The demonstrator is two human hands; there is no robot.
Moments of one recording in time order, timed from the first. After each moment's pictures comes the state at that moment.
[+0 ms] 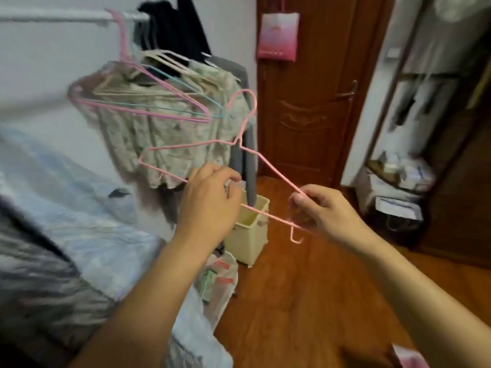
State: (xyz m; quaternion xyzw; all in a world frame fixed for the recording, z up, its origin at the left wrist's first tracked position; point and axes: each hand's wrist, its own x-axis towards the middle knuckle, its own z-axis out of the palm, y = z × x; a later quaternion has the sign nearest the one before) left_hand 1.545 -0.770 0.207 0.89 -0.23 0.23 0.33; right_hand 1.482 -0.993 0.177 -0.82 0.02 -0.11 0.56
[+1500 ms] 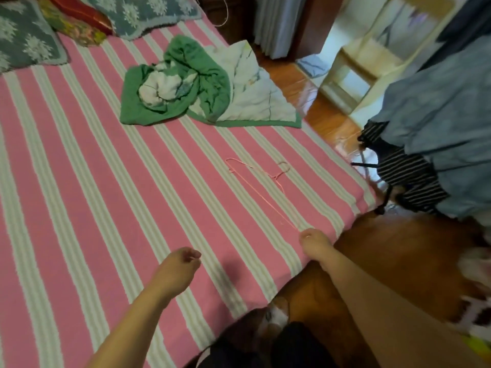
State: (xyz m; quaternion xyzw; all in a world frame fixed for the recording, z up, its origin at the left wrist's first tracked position) left_hand 0.571 -0.960 -0.113 0.32 -0.77 -0.49 -0.23; right_hand 0.413 -0.648 -0.171 0.19 0.89 -0.26 0.33
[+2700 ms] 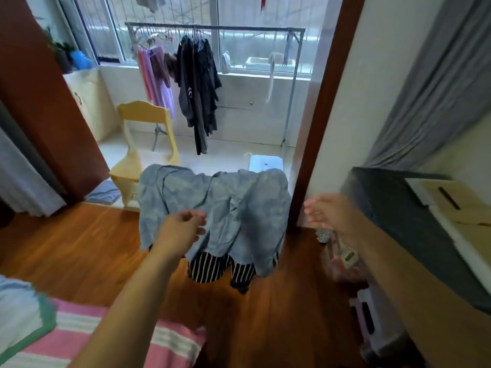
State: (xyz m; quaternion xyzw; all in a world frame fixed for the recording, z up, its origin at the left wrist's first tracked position) left_hand 0.047 -0.224 0.073 -0.06 -0.78 -0.60 -0.17; right_hand 0.186 0.077 0.103 0.34 0.68 -0.64 -0.10
